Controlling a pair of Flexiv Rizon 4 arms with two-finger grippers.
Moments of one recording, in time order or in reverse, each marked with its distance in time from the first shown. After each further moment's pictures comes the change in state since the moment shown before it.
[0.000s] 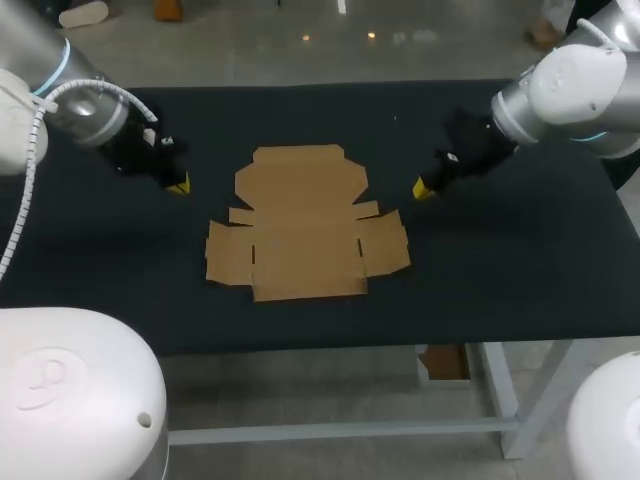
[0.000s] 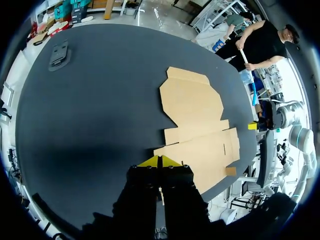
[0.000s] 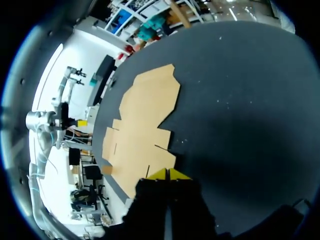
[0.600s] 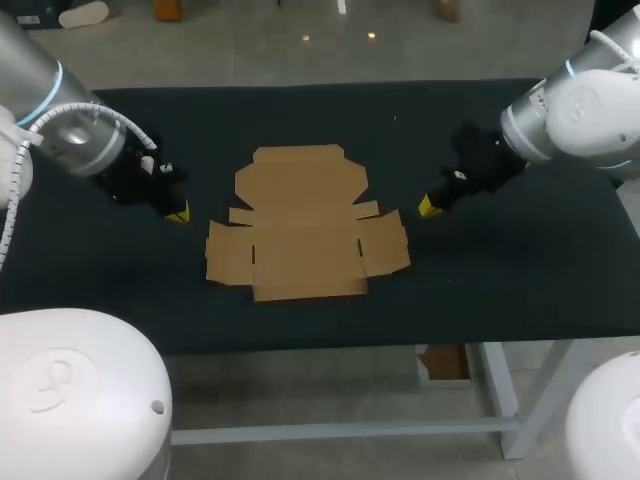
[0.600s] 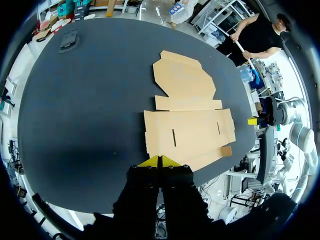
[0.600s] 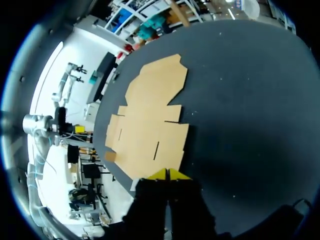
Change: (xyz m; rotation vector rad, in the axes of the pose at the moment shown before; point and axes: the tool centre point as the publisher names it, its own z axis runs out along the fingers) left arm 0.024 0.072 -0.025 -0.007 -0.012 -0.009; right arm 0.023 -0.053 -0.014 -0.002 -0.023 -0.004
